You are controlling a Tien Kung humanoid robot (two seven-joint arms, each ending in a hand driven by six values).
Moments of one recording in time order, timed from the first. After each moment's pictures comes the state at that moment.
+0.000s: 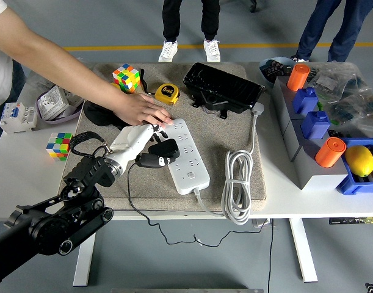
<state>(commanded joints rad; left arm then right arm) -0.51 0.17 -0.69 -1.08 1.94 0.28 0.20 -0.03 -0.30 0.89 0.44 -0.49 -0.14 0.20</state>
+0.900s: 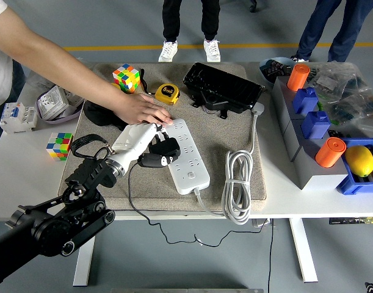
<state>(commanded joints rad) -0.52 0.17 -0.66 -1.07 1.96 0.36 0.15 -0.03 -0.30 0.90 0.44 -0.49 -0.14 0.20</state>
